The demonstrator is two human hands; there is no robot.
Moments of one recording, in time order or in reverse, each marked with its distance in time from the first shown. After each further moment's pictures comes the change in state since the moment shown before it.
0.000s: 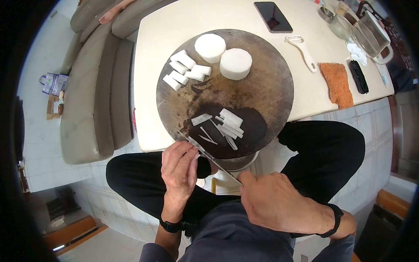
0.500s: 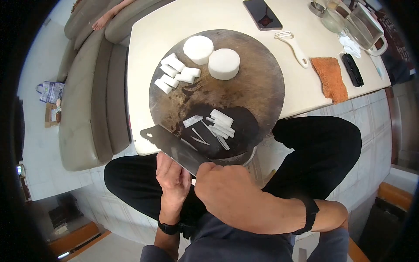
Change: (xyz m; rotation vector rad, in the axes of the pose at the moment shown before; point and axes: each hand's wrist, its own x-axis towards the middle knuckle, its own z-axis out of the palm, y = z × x) left_hand -0.009 -0.004 -0.001 -0.010 -0.048 -0.053; right_hand 0.036 -0.017 0.024 -0.286 0.156 -0.235
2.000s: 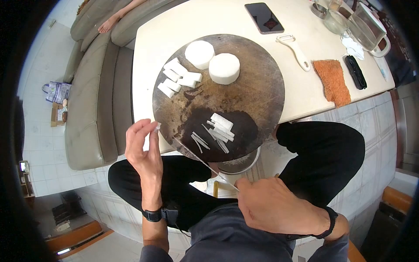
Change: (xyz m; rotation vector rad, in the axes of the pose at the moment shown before) left_hand 0.062 -0.018 -0.023 0.139 0.257 -0.072; right_hand -0.048 0.025 -0.026 0.322 -0.143 0.186
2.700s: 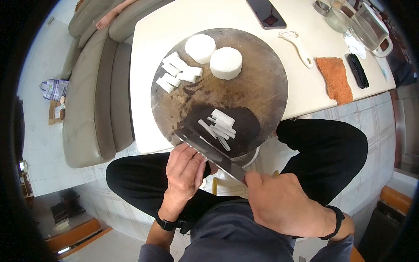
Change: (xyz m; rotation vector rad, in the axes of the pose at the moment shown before) left_hand -0.053 0.032 0.015 -0.174 -0.308 0.304; right_hand -0.006 0.001 0.000 -0.181 0.110 0.004
